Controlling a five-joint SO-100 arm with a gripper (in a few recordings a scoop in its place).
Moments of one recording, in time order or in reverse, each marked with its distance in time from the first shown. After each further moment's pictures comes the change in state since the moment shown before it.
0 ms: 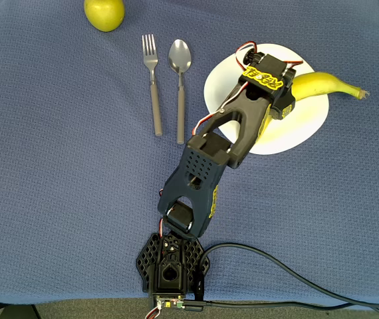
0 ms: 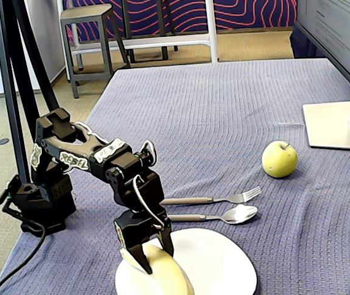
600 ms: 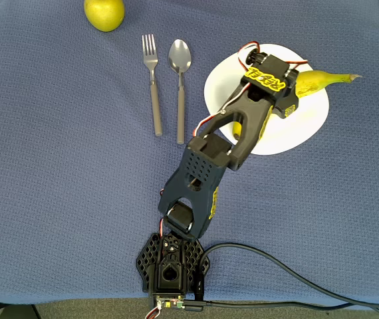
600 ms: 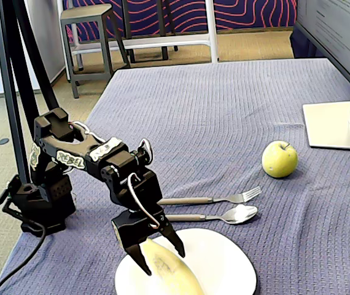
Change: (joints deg) arm 1.5 0.3 -0.2 -1.9 3.9
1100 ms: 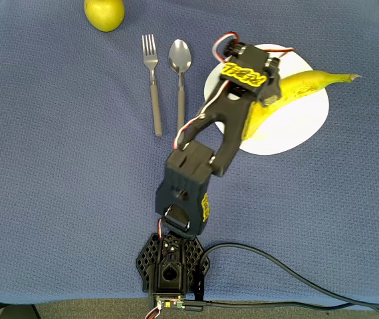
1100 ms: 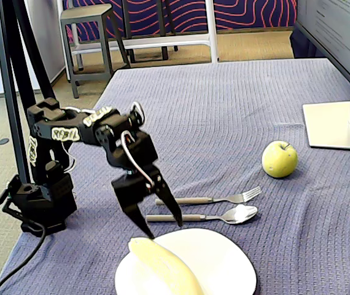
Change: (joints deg) arm -6.5 15.6 5.4 4.3 14.1
